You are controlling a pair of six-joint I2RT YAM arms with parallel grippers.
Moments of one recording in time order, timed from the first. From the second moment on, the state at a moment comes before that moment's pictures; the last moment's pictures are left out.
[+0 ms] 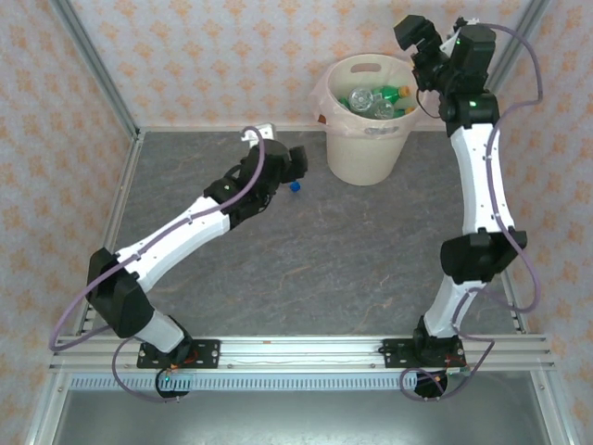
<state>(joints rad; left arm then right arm) -0.58 1.55 1.36 -0.35 -0.41 -0.70 0.04 1.75 2.13 -0.46 -0.35 0.90</state>
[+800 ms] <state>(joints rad) -0.48 2.03 1.43 -0.29 -0.13 -0.93 0.06 1.48 1.80 -0.40 -0.40 0.74</state>
